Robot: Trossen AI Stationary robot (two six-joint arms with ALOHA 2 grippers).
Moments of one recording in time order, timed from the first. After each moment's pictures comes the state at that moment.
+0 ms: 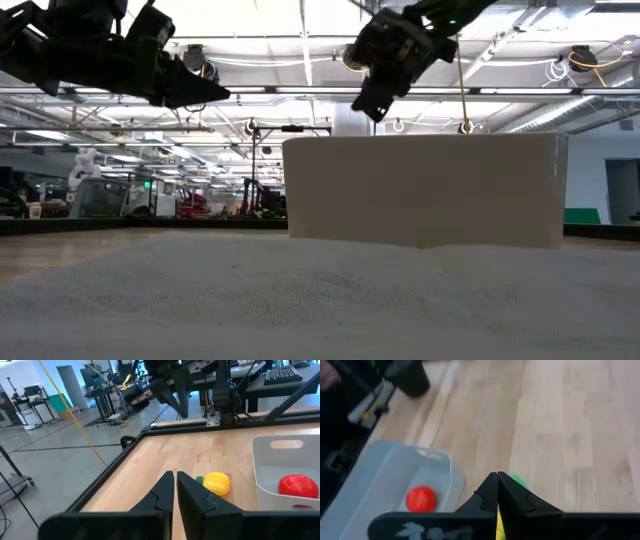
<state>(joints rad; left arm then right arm) 0.10 0.90 0.23 0.60 -0.17 0.18 -0.46 1.63 1.31 -0.61 -0.68 -0.33</state>
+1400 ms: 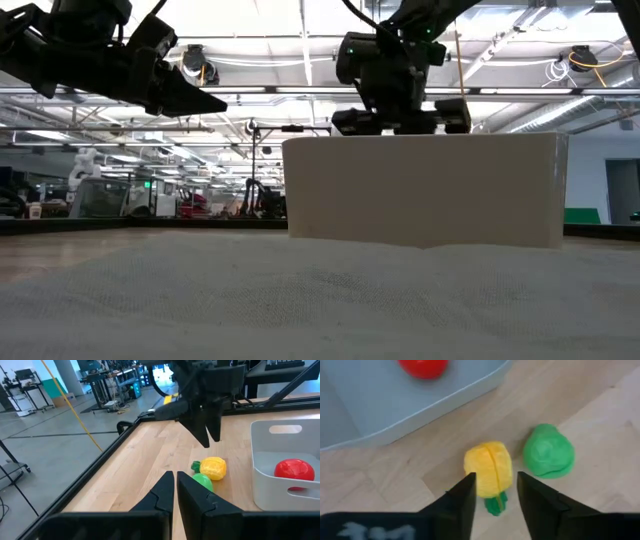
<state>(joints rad) 0.10 0.90 0.23 0.53 -0.17 0.15 -0.27 1.81 1.35 -0.86 -0.34 -1.18</state>
